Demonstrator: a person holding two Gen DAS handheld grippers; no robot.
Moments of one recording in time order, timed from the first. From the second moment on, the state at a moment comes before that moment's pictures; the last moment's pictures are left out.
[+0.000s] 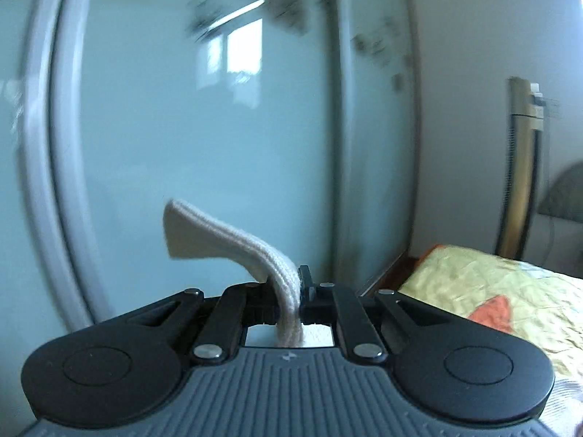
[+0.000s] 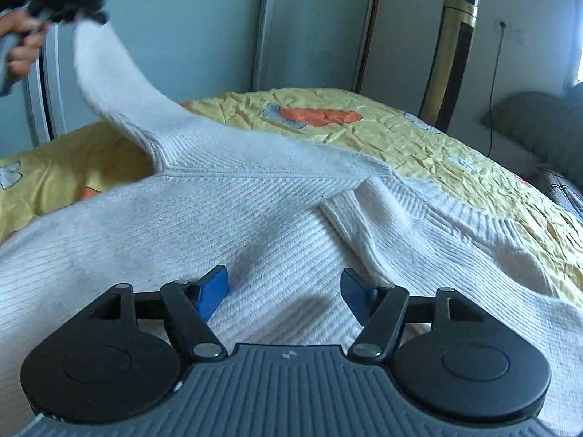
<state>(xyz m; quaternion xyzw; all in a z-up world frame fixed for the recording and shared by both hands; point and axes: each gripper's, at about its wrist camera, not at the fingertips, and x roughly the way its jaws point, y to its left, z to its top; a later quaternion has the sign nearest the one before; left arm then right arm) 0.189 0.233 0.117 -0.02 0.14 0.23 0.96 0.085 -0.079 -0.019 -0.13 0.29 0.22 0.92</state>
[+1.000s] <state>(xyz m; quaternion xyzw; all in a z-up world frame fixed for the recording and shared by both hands) 0.159 -0.058 -0.024 0.28 0.26 -0.17 0.91 0.083 -0.236 -0.032 0.16 0.29 0.06 0.94</state>
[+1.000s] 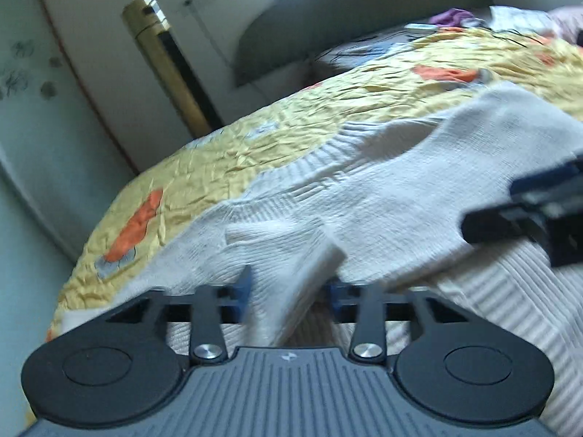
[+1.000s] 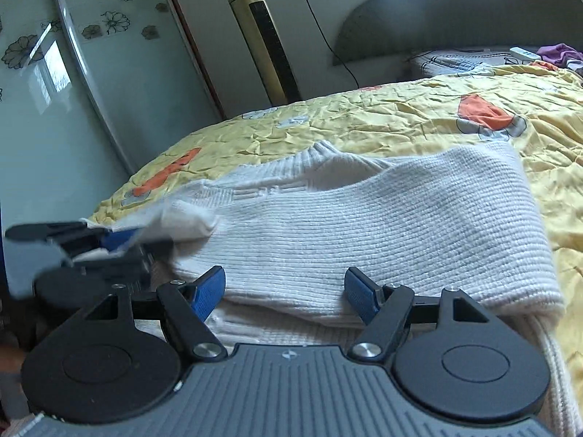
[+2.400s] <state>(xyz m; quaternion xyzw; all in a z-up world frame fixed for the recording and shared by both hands) 0.119 0.053 -0.008 0.21 0.25 -0.06 0.94 0.163 -0.237 0.018 0.18 0.25 0.08 0.95</state>
